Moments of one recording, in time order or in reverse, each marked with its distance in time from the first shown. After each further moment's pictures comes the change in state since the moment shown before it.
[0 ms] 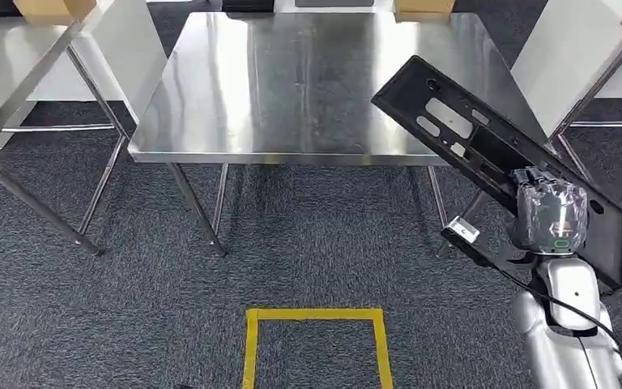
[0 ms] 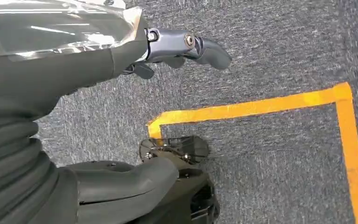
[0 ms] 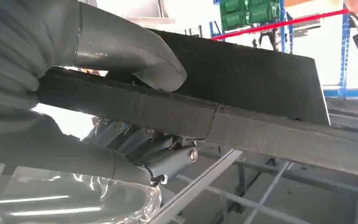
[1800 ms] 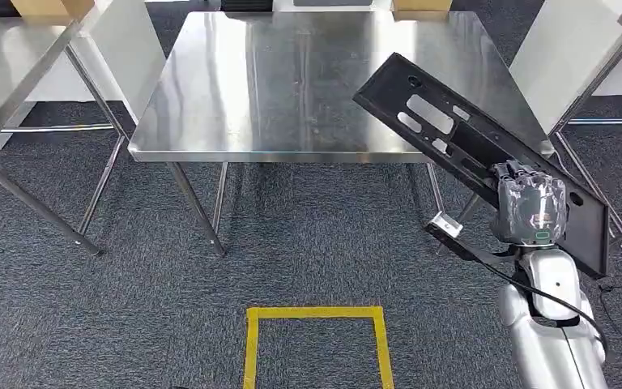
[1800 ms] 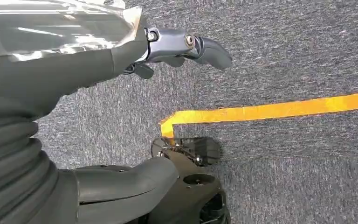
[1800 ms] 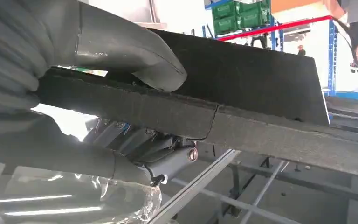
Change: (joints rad) left arm -0.005 0.006 0.019 0.000 0.000 -0.023 0.057; right arm -0.032 0.026 0.037 0.009 0.016 0.017 0.010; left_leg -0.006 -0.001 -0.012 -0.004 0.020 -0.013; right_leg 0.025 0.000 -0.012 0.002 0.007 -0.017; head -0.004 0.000
